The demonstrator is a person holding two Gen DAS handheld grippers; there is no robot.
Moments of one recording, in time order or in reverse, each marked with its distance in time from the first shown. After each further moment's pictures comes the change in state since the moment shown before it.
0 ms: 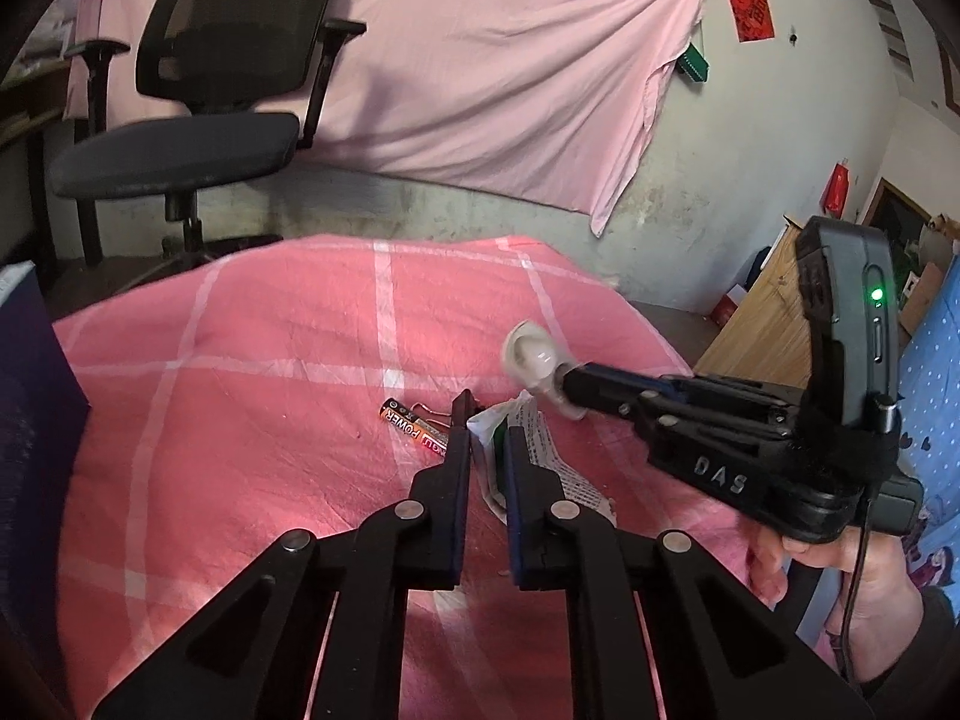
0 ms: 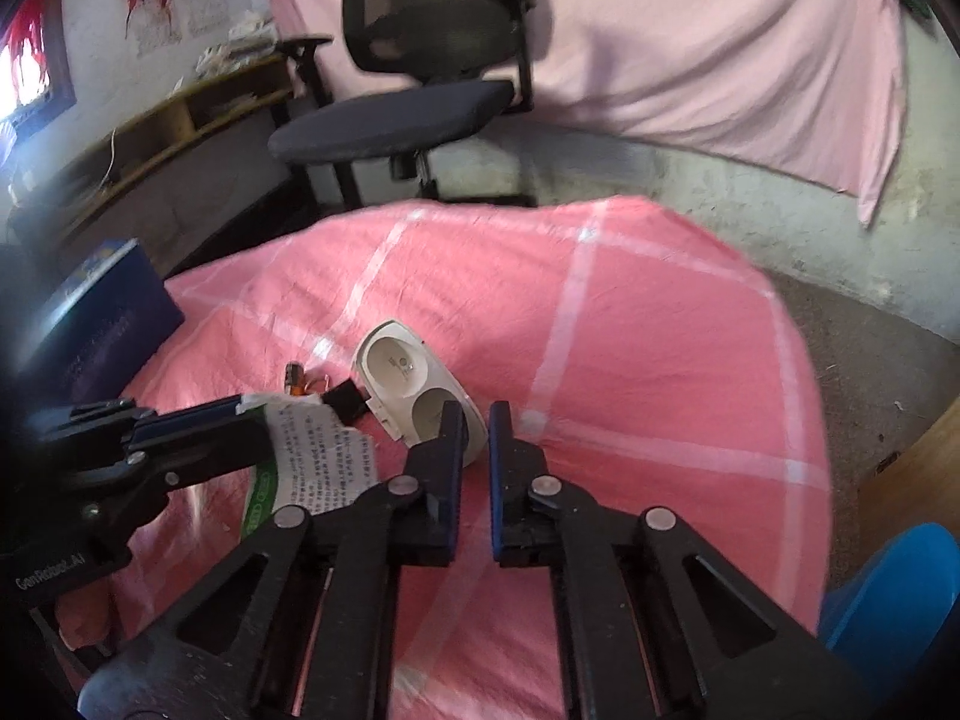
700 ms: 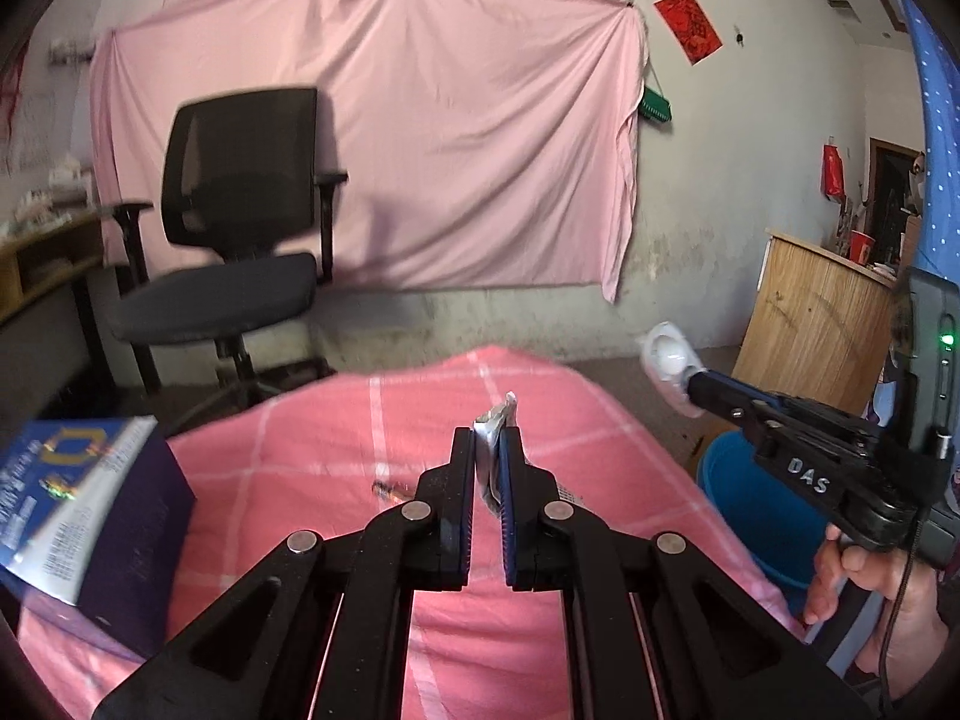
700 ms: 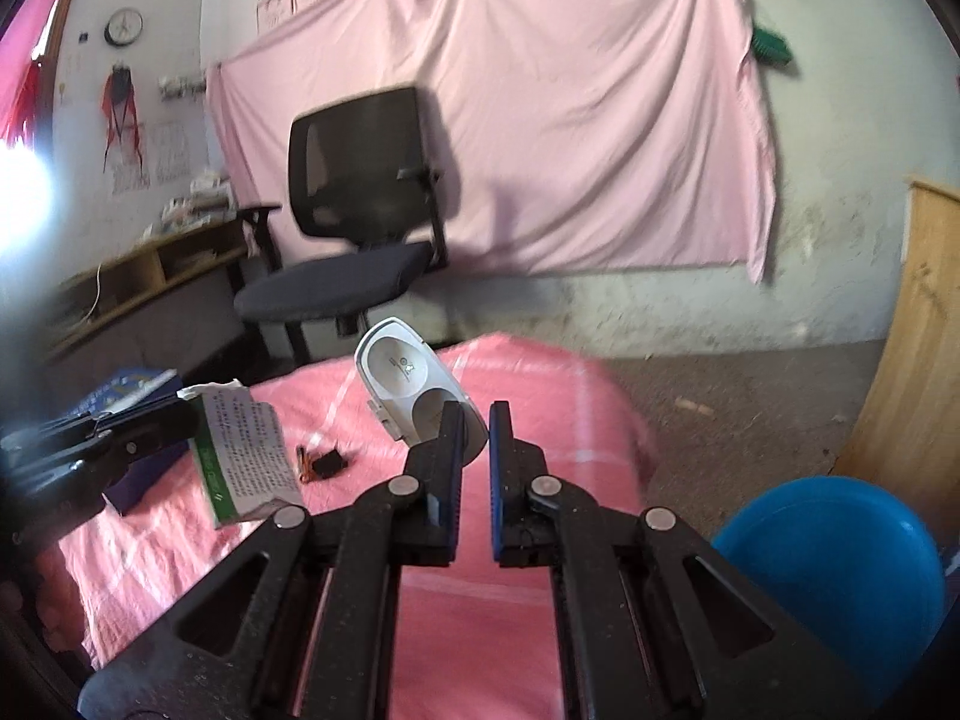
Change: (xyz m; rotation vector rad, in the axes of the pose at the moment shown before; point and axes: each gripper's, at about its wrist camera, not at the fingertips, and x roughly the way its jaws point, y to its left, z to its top) left arm -0.073 -0.093 -0.005 0.190 -0.234 0.159; right arm -0.139 -0.018 -0.039 0.122 -0.390 -0.149
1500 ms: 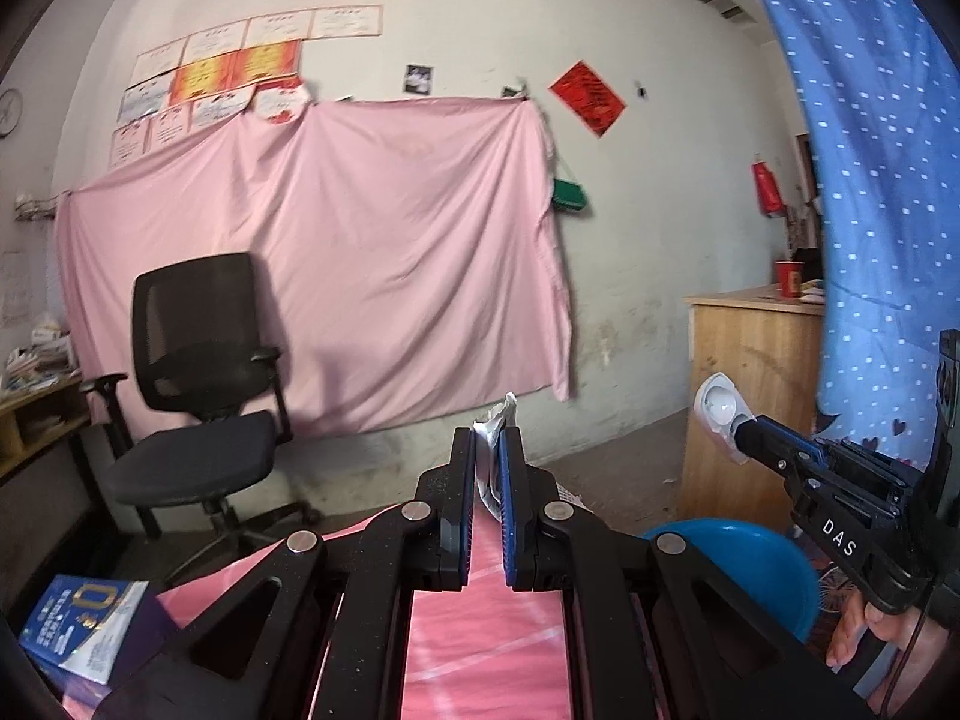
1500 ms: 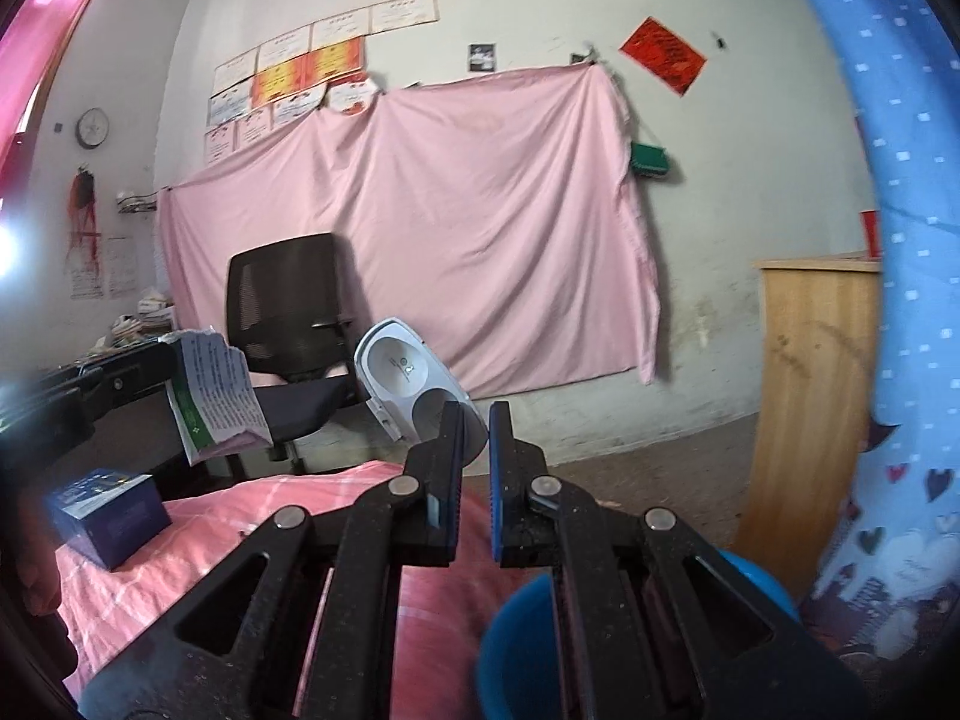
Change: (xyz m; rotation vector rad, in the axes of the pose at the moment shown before) left arm -0.064 -0.146 0.055 0.204 -0.267 -0.051; right arm -0.145 -0.069 0.004 0.064 -0.306 -0.193
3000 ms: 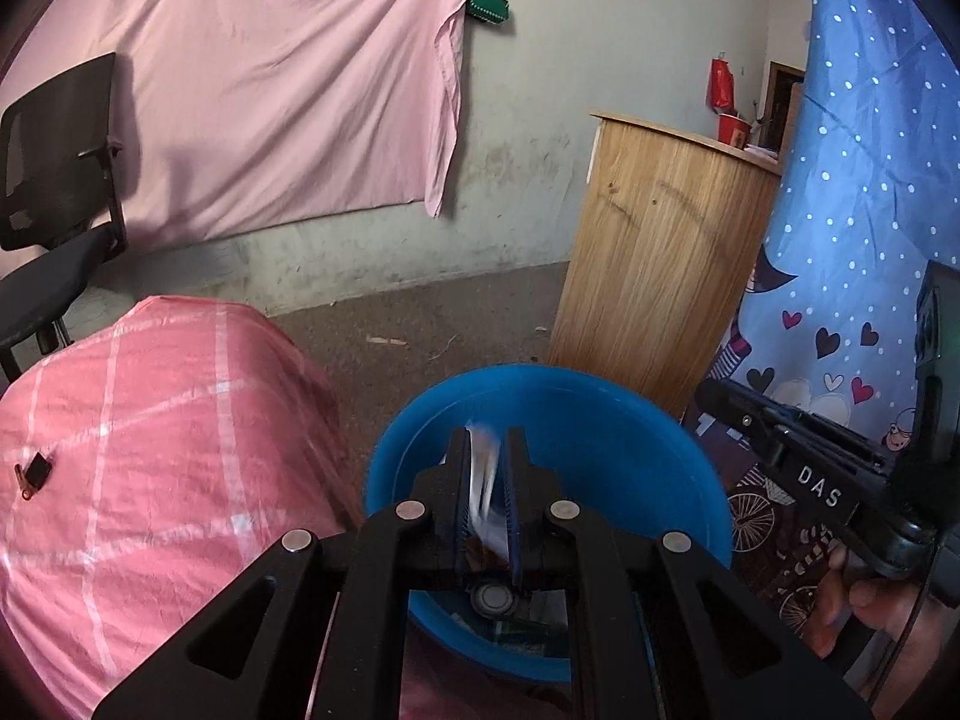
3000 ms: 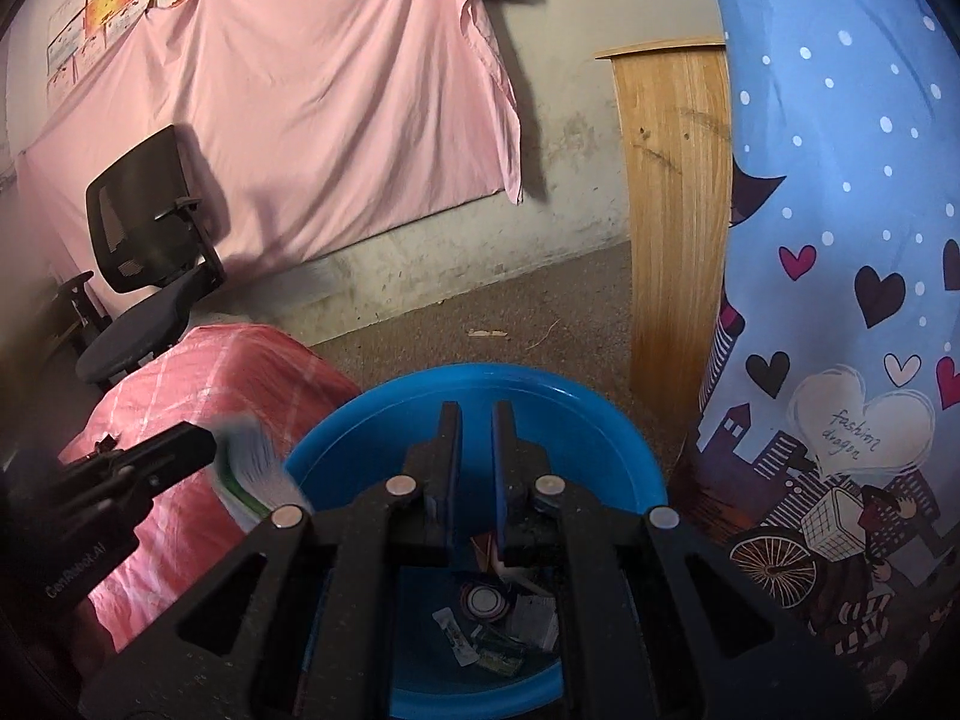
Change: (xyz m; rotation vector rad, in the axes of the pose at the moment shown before) left arm 0.147 -0.106 -0.078 -0.137 0.443 -0.271; right arm 0.029 -0.128 -0.063 0.169 0.416 -0.231
